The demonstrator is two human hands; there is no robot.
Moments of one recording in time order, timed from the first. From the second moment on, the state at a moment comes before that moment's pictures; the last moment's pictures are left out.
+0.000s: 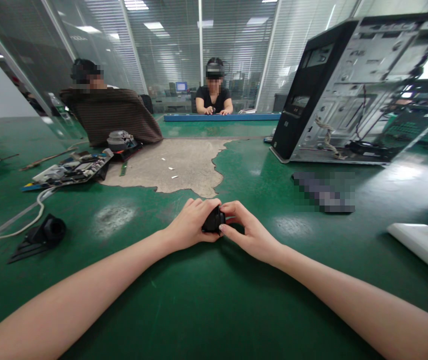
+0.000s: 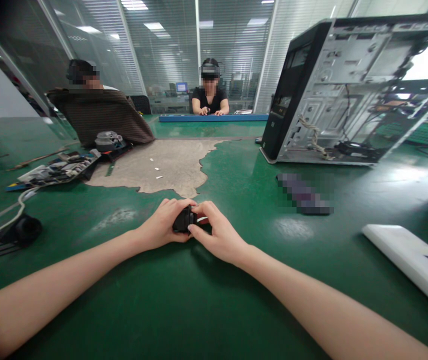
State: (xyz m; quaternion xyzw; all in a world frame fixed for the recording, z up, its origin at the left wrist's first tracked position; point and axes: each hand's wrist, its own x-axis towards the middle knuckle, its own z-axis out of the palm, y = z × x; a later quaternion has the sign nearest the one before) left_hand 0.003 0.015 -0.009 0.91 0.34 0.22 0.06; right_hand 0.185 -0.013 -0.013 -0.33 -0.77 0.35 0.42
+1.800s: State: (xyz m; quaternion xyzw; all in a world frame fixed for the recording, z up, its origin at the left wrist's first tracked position) left_hand 0.003 0.013 -0.004 0.90 0.37 0.22 0.06; right_hand 0.176 -0.012 -0.004 -0.38 -0.68 0.48 0.40
